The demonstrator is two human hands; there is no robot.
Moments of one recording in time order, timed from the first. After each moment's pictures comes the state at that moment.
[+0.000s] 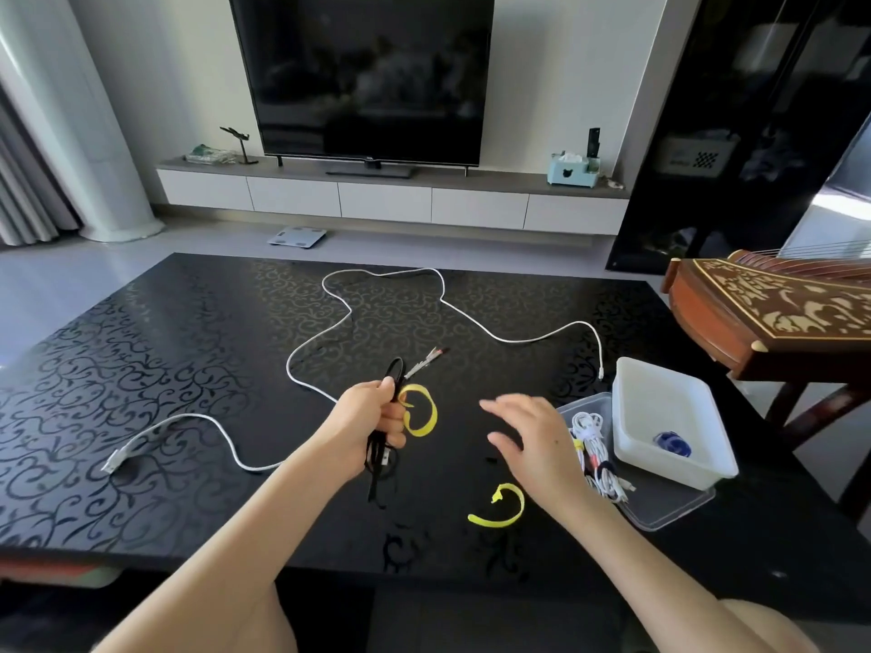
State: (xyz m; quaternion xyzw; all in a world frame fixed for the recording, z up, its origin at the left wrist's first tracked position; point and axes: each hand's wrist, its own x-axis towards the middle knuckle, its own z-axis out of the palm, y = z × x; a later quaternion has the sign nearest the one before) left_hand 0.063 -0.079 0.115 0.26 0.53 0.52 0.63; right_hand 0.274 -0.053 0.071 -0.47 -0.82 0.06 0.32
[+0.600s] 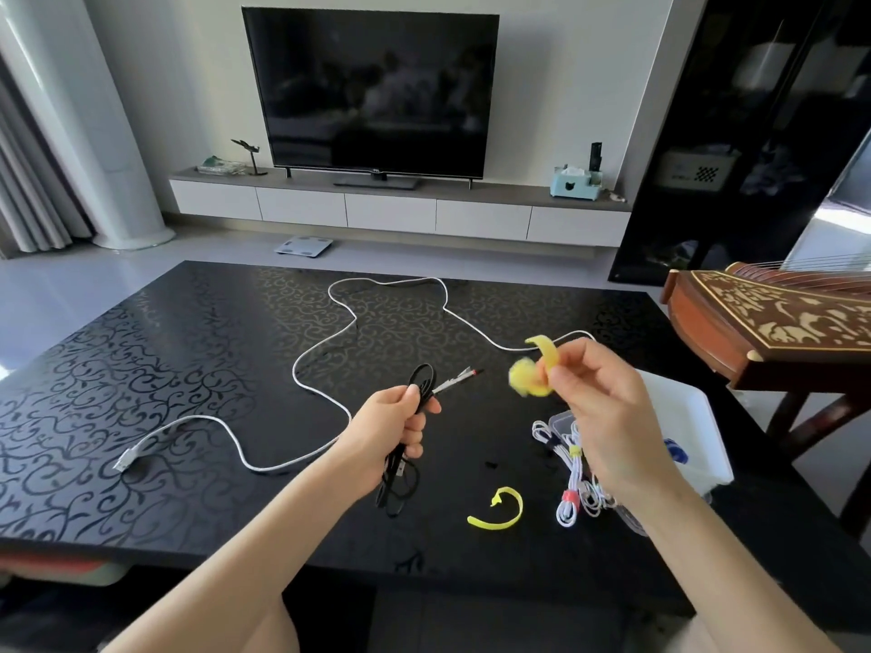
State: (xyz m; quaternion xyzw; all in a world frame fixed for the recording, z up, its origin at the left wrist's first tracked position) left_hand 0.086 -0.102 0.128 0.37 0.53 0.49 0.58; right_hand 0.296 -0.098 0.173 -0.31 -0.64 0.46 0.53
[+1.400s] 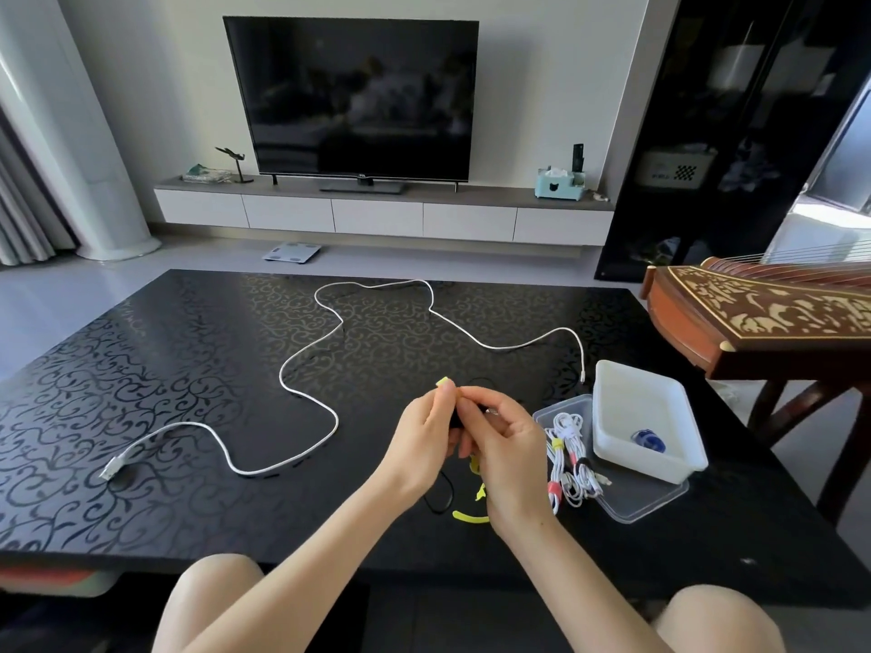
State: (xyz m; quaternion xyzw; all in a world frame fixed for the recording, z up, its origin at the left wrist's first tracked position) left_hand 0.138 -0.117 0.128 0.56 0.47 0.51 0.46; right_hand 0.238 -0.121 0.121 -0.38 -0.48 0.50 0.60
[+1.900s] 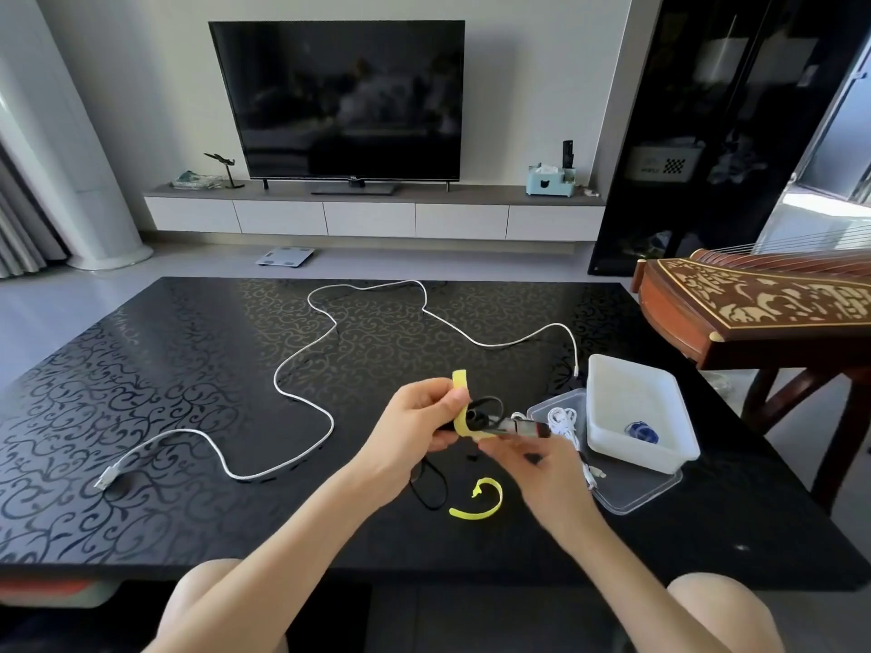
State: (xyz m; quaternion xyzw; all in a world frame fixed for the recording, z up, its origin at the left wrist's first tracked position) left_hand 0.131 -0.122 0.148 0.57 0.43 0.47 0.52; right_hand 0.298 -0.119 0.104 -0.45 -0.68 0.37 0.45
